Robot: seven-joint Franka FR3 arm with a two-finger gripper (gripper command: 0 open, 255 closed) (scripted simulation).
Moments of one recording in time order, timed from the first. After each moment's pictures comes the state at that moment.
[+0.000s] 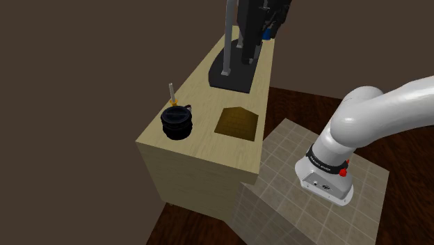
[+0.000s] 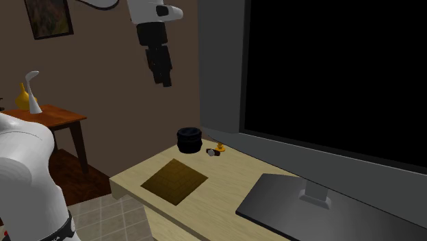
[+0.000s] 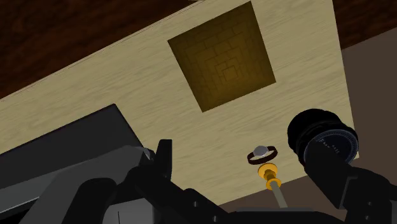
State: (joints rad) arm 0.01 -0.76 0.06 -2.30 0.02 1.66 0.05
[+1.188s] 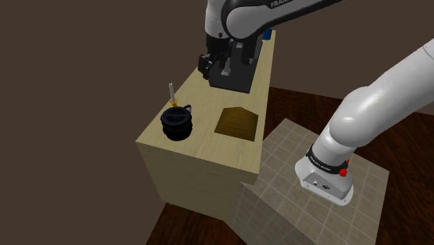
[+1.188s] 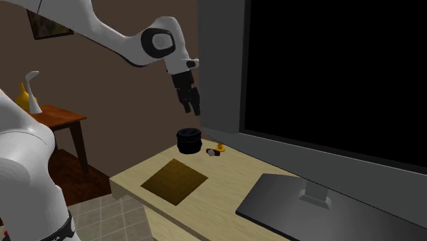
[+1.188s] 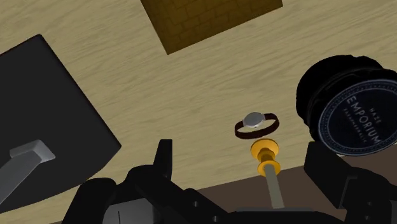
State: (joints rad) arm -0.01 -0.35 0.32 -2.32 -0.09 2.17 0.31
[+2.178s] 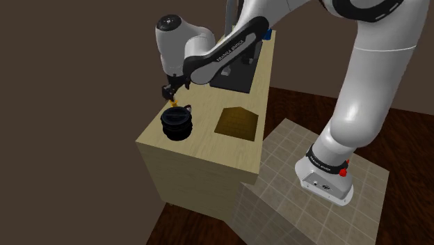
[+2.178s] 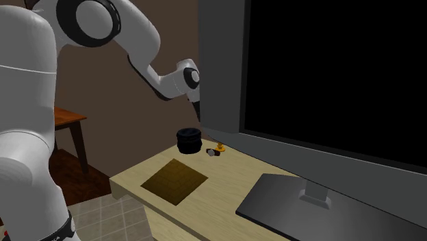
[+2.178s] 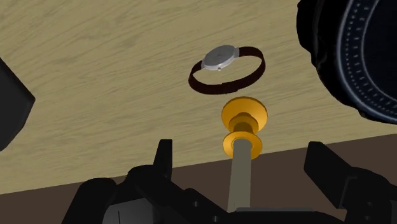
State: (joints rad) arm 0.02 0.26 0.42 -1.99 -0.60 2.34 0.77
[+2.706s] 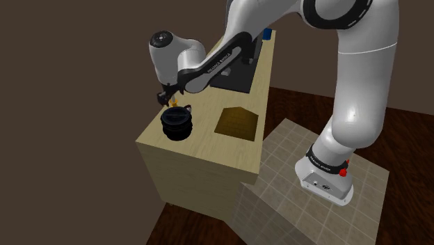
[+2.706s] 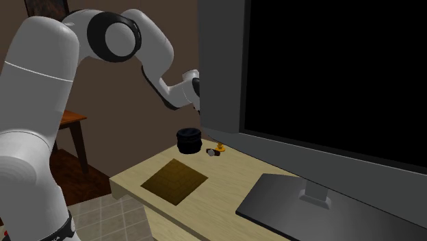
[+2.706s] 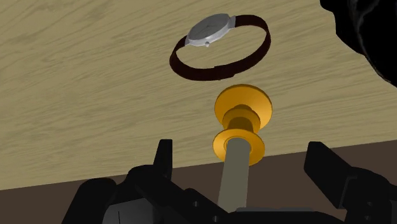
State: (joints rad) arm 0.07 0.42 0.37 -1.87 -0.73 2.35 0.85
